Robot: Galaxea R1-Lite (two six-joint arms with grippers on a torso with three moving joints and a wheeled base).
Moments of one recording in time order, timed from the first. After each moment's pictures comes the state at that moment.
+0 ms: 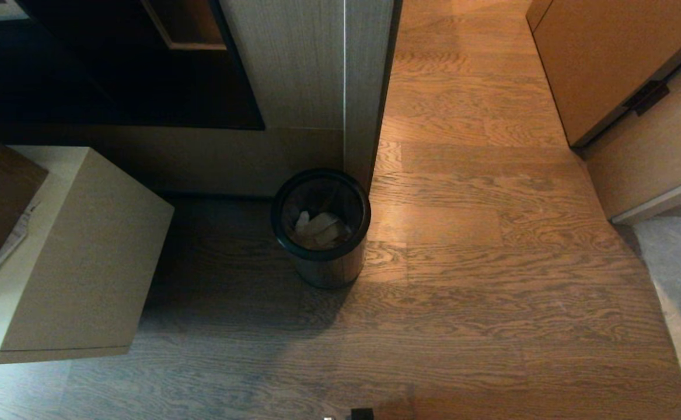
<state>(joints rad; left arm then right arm) 0.00 0.00 0.00 -0.03 0.00 0.00 0.00 0.07 -0.09 0.14 -0.02 -0.03</state>
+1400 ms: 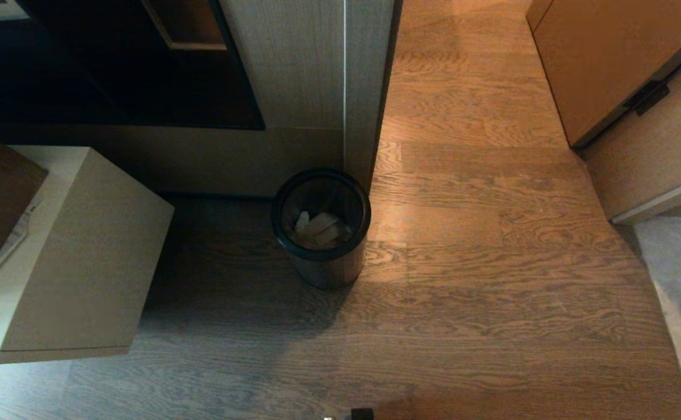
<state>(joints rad) 0.00 0.00 0.00 -0.02 0.00 0.01 0.00 0.00 -0.06 0.14 -0.01 -0.05</state>
